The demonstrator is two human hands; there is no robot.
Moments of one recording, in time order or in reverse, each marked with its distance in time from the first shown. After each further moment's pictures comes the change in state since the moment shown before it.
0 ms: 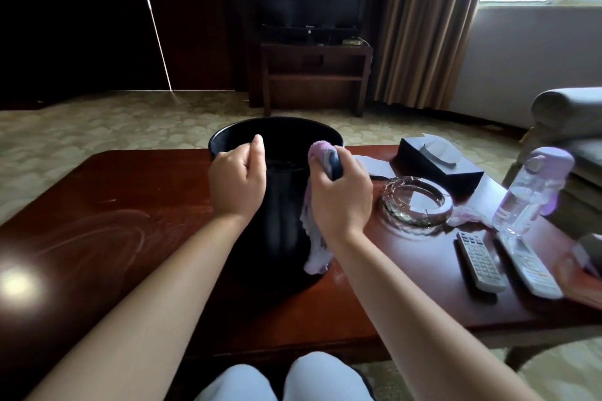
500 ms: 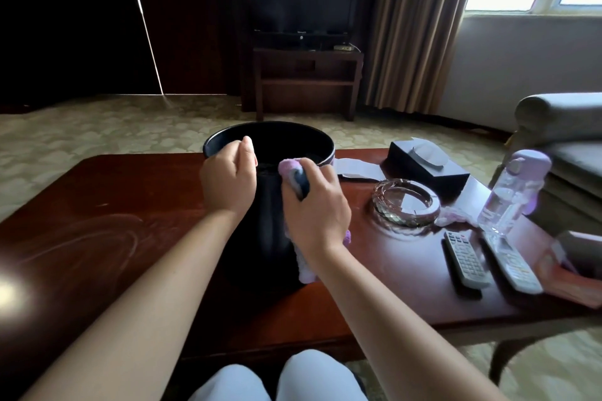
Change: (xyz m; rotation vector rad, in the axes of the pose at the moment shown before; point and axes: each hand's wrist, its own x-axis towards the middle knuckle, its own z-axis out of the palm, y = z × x) left_hand 0.004 0.005 -0.002 -0.073 -0.025 -0.143; right_hand -0.023 0.002 0.006 -0.196 -0.041 -0.224
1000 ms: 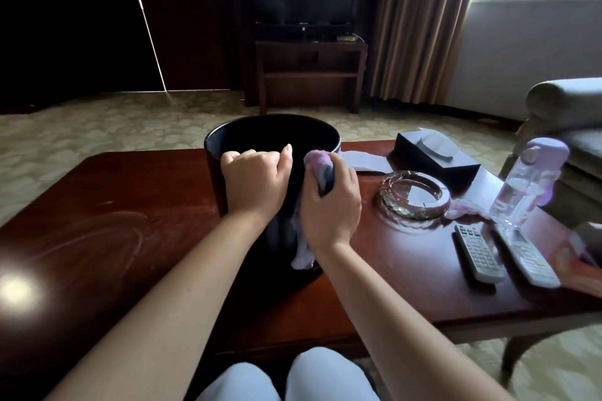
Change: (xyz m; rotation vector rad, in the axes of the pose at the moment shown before) left_hand -0.009 0.005 0.020 0.444 -0.065 0.359; right_hand -0.002 0.017 0.015 0.305 0.143 0.182
